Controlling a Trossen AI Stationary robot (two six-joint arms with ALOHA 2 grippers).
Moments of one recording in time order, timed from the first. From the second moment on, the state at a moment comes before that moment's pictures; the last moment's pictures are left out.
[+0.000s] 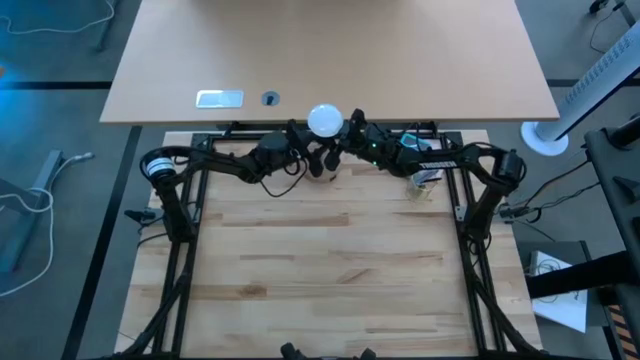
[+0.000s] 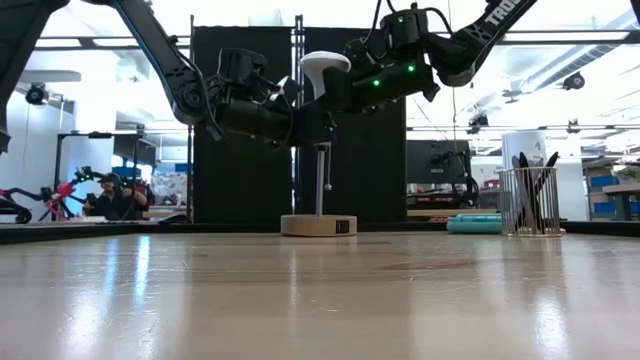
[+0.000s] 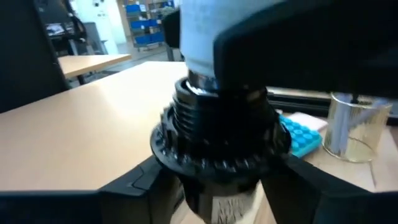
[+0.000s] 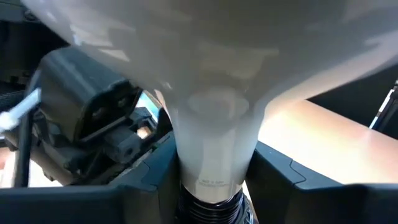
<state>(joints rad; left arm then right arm) 0.48 1.79 0.86 0.88 -0.03 0.10 -0.40 1.71 1.01 0.63 0.12 -0.15</state>
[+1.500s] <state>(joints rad) 0.58 1.43 0.78 0.50 0.32 0.20 -0.45 1.71 1.10 0.45 -0.09 -0.13</state>
